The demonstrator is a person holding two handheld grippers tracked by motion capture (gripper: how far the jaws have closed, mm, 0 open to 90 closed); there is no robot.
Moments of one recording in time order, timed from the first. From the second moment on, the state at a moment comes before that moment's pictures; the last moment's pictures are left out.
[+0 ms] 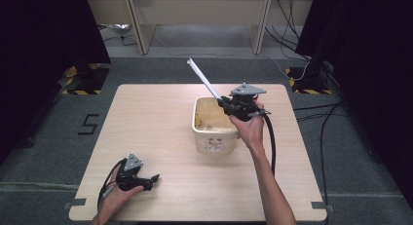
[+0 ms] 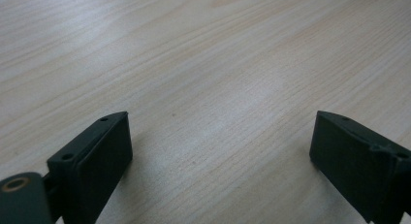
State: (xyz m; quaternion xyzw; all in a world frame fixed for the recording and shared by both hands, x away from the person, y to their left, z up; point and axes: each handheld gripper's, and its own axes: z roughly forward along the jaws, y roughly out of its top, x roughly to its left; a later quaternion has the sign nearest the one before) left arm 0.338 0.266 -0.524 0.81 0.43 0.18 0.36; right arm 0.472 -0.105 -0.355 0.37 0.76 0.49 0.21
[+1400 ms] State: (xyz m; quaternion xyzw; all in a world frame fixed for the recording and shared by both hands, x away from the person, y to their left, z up) left arm 0.338 0.266 -0.524 0.81 0.43 0.18 0.36; right arm 0.481 -0.094 -0.387 0.37 0.80 0.44 0.16
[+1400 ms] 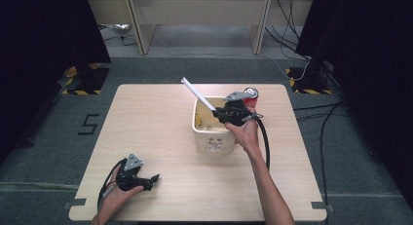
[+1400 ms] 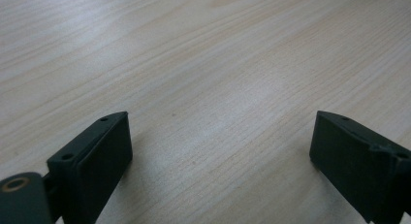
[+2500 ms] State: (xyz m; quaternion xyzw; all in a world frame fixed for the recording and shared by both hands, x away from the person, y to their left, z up) left arm 0.338 0.265 -0.524 0.81 0.43 0.18 0.36; right arm 0.472 -0.157 -0.362 0.43 0.74 0.47 0.21
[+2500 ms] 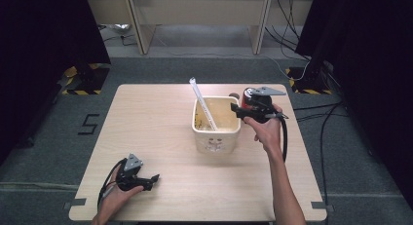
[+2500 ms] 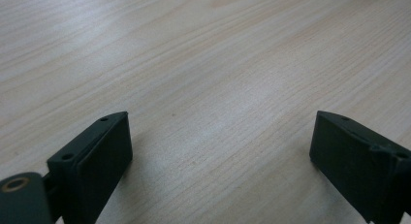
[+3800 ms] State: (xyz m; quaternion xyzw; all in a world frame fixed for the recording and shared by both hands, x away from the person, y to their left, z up) left arm 0.338 0.265 -0.525 0.81 0.43 0.18 0.36; right arm 0.497 -0.209 -0.398 0.52 0.70 0.42 0.25
